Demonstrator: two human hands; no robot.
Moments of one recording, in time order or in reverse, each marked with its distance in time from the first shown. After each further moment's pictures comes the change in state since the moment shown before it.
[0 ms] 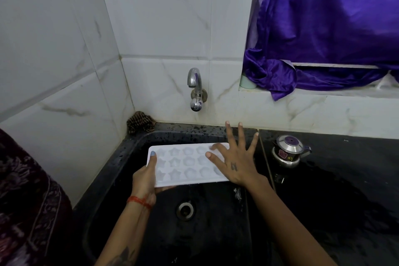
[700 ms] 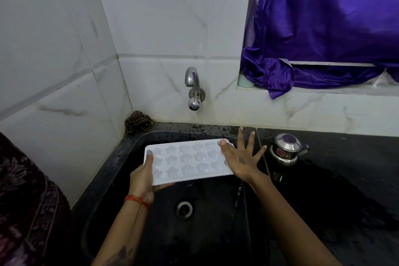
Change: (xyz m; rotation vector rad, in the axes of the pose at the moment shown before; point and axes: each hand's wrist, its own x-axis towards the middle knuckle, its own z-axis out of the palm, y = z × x) left_hand 0.001 0.001 0.000 -0.039 -0.019 -0.014; right_hand 0.000 0.019 0.005 0.332 -0.194 0.281
